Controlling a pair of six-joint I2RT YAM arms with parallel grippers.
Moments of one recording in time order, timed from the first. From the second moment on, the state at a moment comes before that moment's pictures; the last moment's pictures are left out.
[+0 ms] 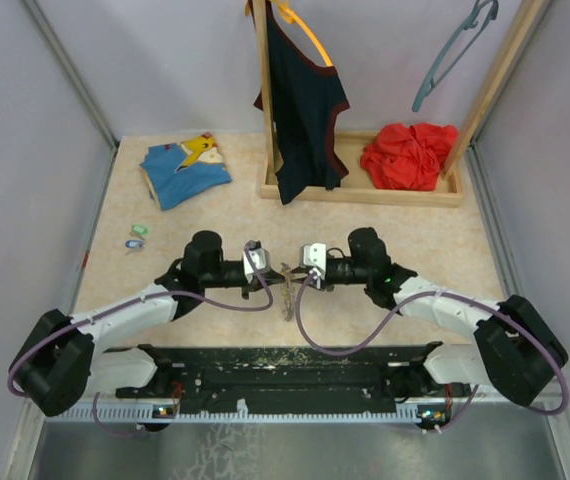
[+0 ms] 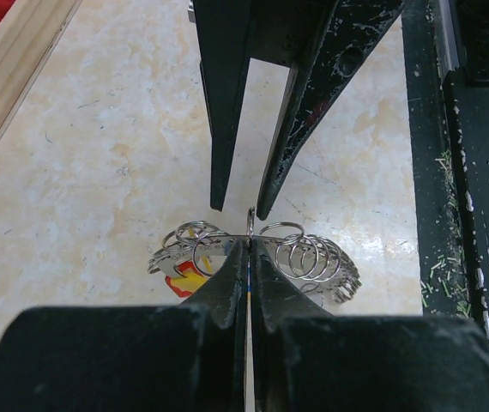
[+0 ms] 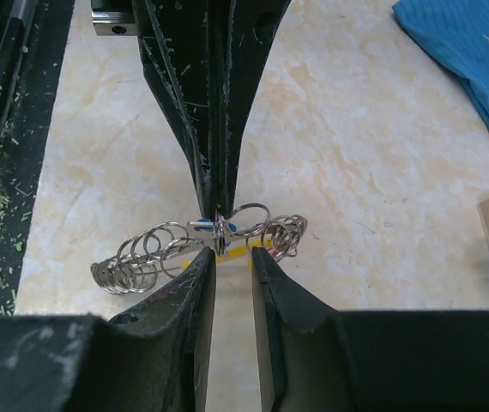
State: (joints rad) left arm -0.67 1.19 0.49 0.38 0.71 0.36; right arm 0.68 1.24 0.52 0.35 -0.73 -0.53
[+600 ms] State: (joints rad) left arm -0.70 1.20 0.58 0.19 0.68 0.39; right arm 0.68 1.29 0.66 0.13 -0.80 -0.60
